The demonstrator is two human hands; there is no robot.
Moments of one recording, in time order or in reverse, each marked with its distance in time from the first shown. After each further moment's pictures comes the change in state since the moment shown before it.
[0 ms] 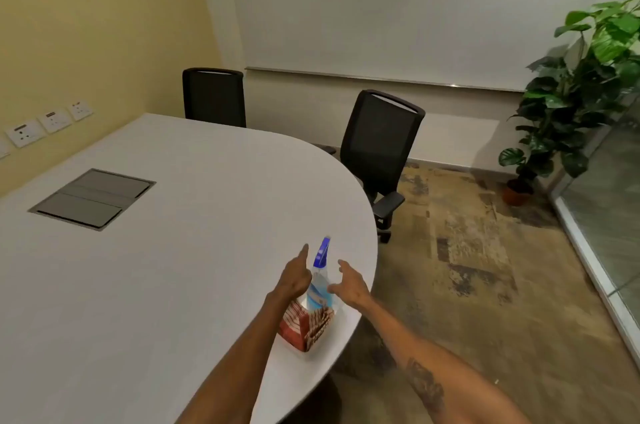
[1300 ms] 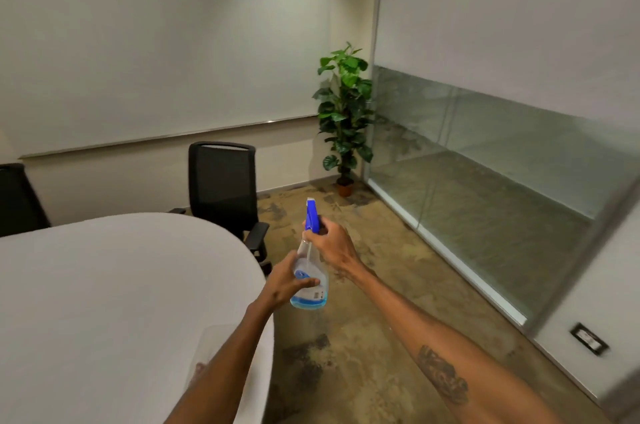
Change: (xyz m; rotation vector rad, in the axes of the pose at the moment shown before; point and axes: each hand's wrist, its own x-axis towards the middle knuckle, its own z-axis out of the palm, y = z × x) left_hand -0.051 0.133 0.060 -0.041 -0.360 0.611; right_hand -0.185 -0.009 -0.139 0.322 0.810 -0.132
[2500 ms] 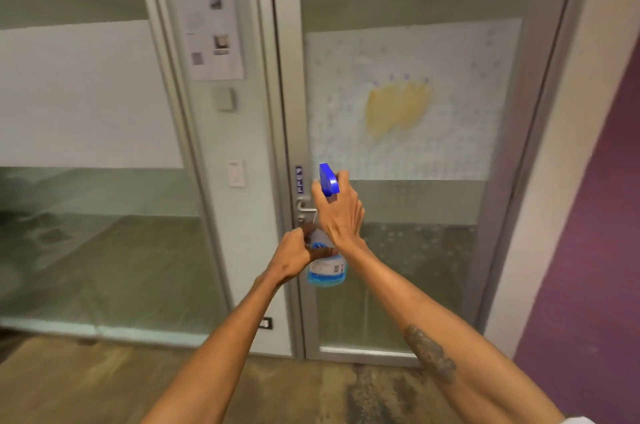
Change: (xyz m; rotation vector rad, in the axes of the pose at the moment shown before) left_hand -0.098 0.588 0.686 -0.093 -0.760 0.856; right_hand -0.412 0.142 -0.744 -0.524 1.504 0.207
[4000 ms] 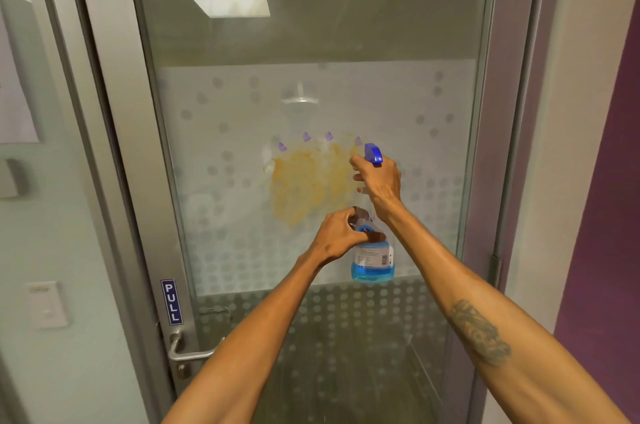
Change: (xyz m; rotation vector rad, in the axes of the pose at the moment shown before) left_hand 0.504 0.128 0.203 -0.089 -0.166 0.374; right_hand 0.478 0.210 -0.063 0.202 0.152 0.206
